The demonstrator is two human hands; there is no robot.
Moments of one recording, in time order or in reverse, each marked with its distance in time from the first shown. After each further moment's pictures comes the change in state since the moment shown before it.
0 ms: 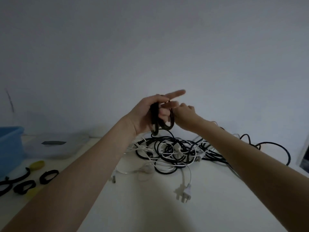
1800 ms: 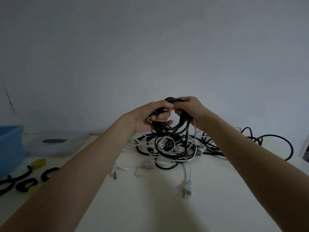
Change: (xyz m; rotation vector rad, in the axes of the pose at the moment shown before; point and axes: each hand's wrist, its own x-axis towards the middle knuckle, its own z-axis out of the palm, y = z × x) left_hand 0.005 -0.010 -0.011 0.360 0.157 -0.176; right_hand -0.010 0.016 -0.002 1.206 0.003 0.186
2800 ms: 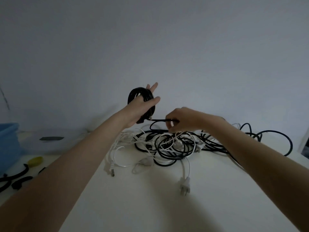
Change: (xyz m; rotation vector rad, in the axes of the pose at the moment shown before) left_hand 0.007 -0.006 -0.021 0.418 0.357 0.183; right_hand -0.019 -0.007 0.008 -1.118 -0.396 -0.095
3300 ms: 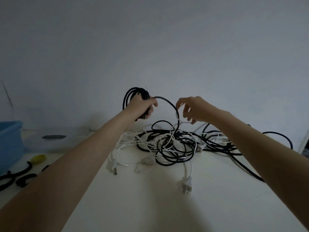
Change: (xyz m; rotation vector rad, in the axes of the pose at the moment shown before) left_hand -0.004 -0.001 -0.006 0.029 0.196 -0.068; right_hand 0.010 0.036 -0.007 0.128 0.254 0.125
